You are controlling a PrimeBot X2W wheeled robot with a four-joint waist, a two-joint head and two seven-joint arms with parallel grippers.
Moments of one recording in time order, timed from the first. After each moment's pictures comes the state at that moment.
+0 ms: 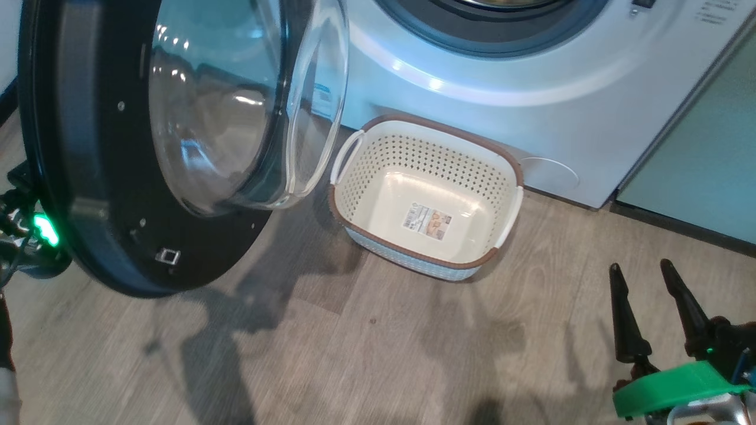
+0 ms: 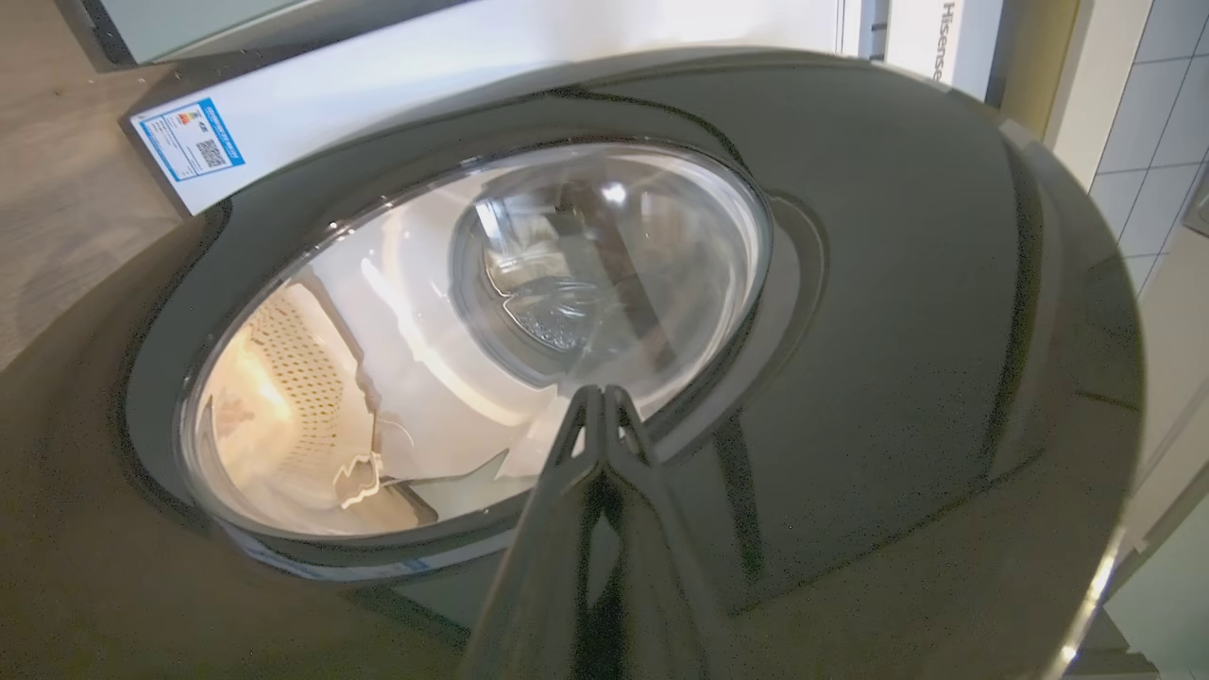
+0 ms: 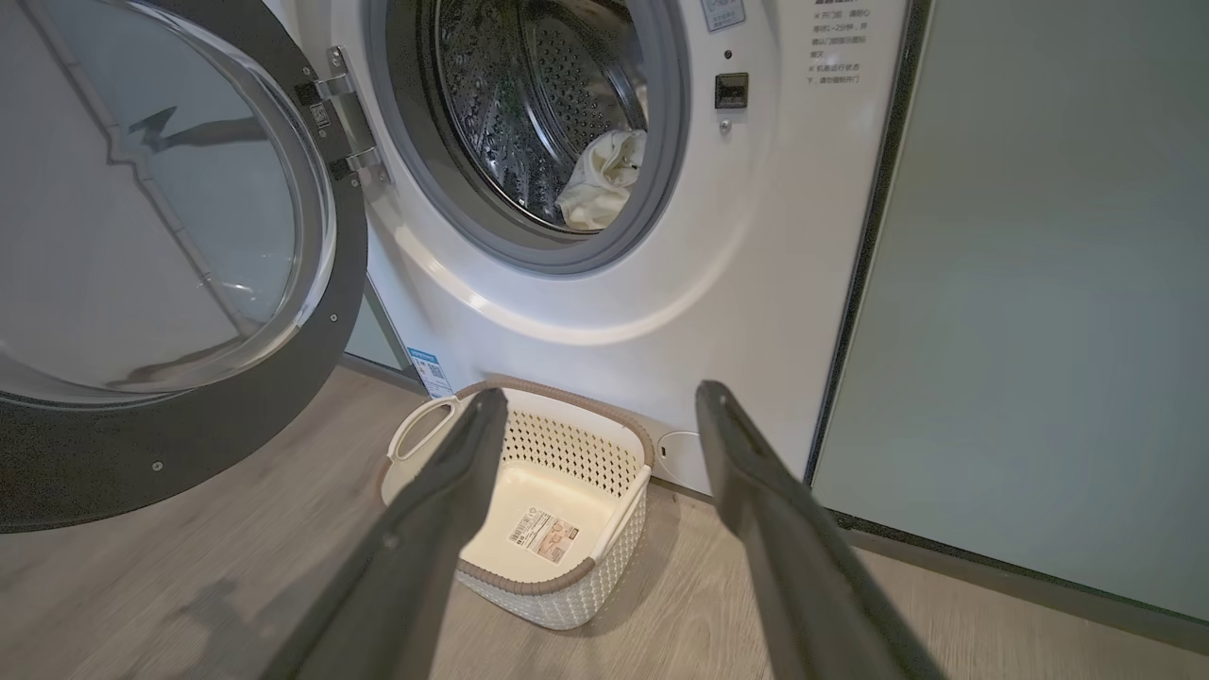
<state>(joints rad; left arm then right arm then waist) -0.49 0.39 0.38 0.40 -1.66 -0.04 0.82 0.05 -0.06 0.07 -0.04 0.14 0.13 -0.15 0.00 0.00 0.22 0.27</state>
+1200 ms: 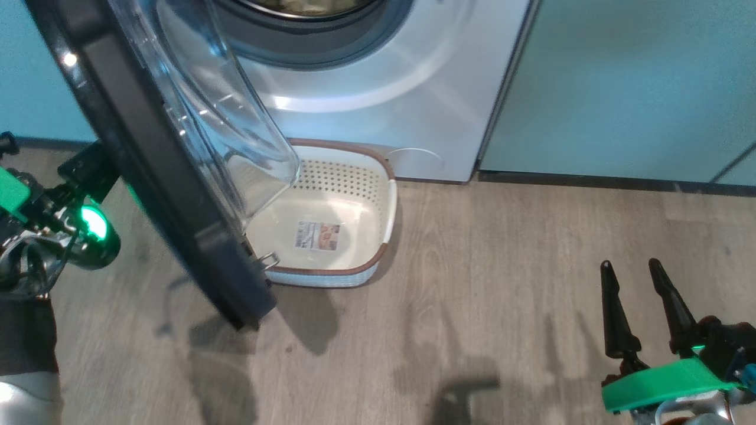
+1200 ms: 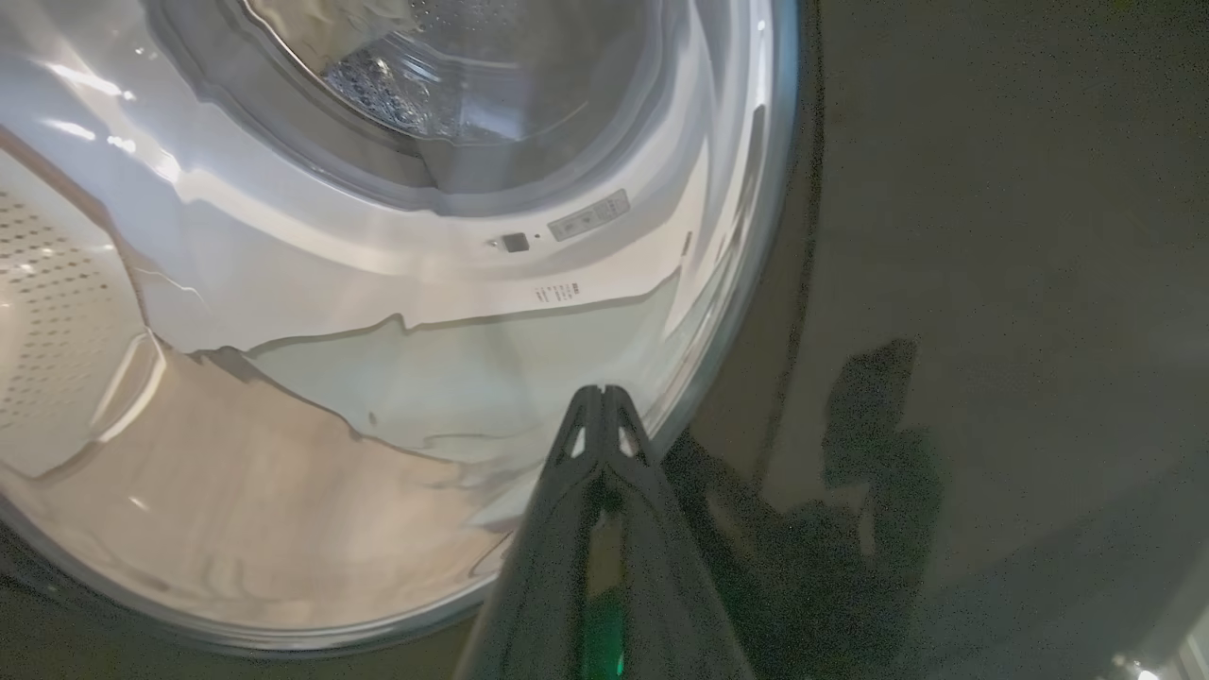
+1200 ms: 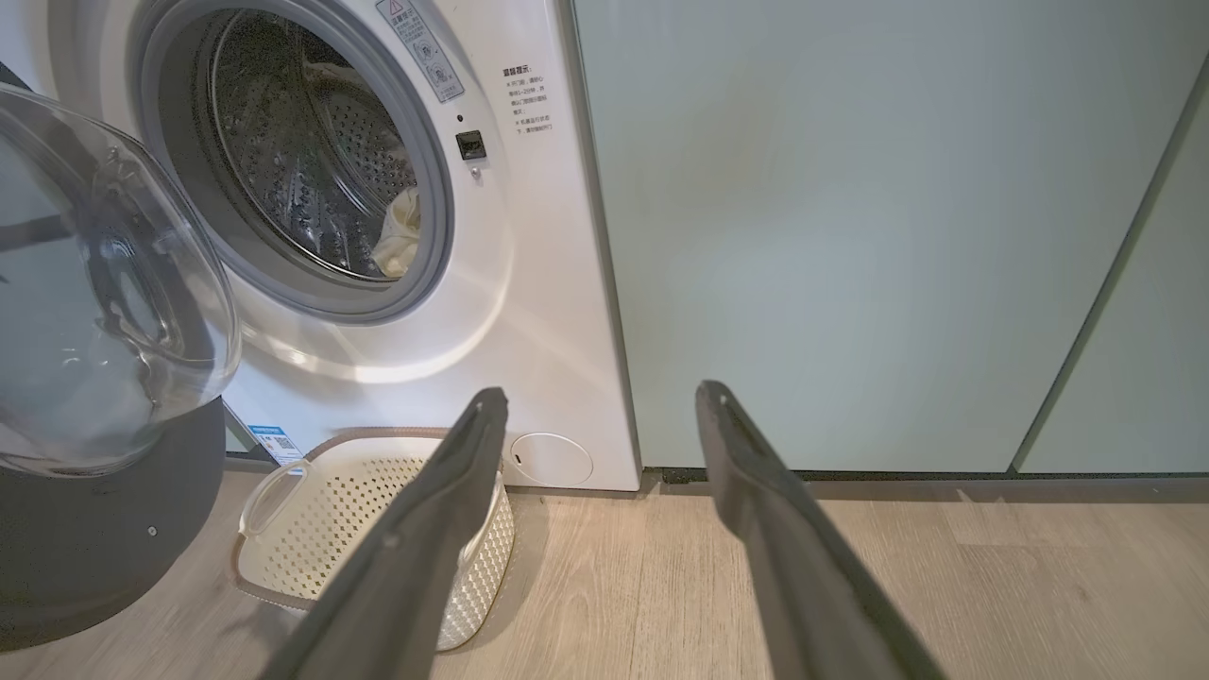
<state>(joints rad) -0.45 0.30 0.34 0.22 -1.68 0.00 0.83 0.00 -0.05 0.10 0.07 0.21 0.13 -0.24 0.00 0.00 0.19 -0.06</state>
